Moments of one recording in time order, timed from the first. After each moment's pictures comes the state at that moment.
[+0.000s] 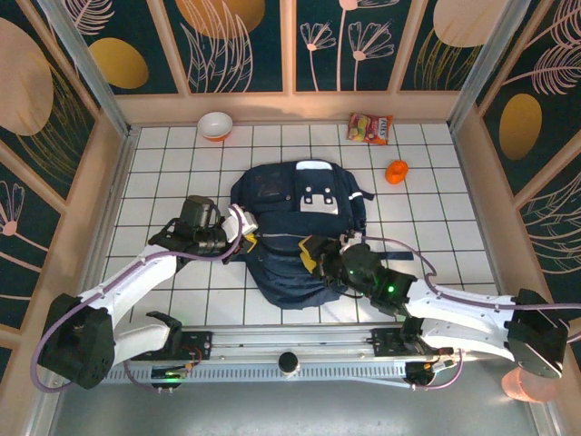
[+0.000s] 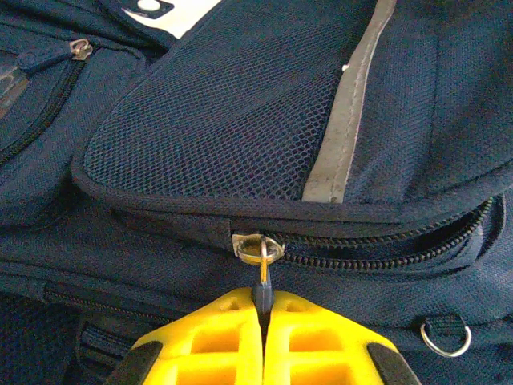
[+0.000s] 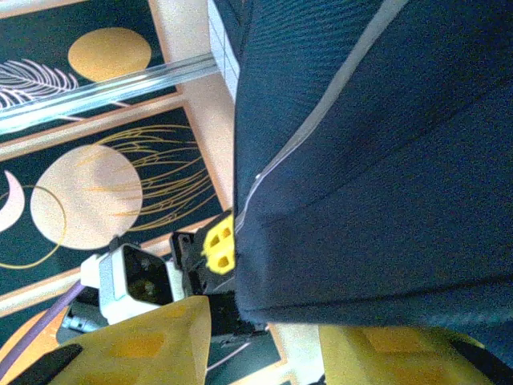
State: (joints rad) left arm -0.42 1.16 0.62 -0.26 0.59 0.46; right arm 1.08 0.96 0.36 0.29 0.15 1.84
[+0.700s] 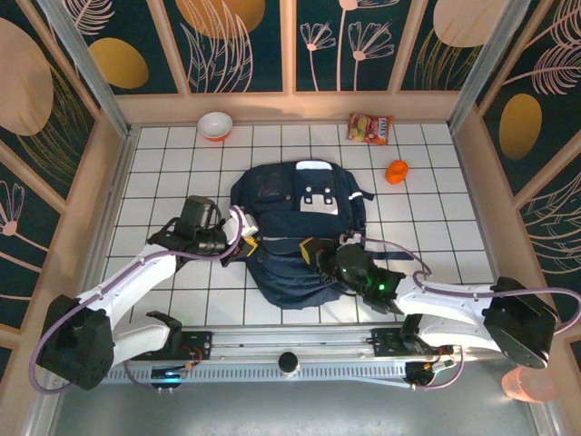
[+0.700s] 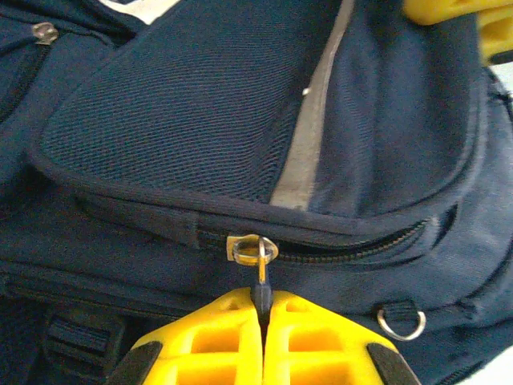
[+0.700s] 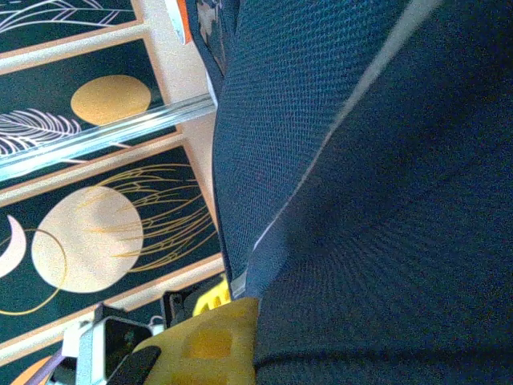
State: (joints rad) left arm -0.43 1.15 0.64 -0.35 0.62 0.46; right arm 1.04 1.09 0.35 0.42 0.21 1.86
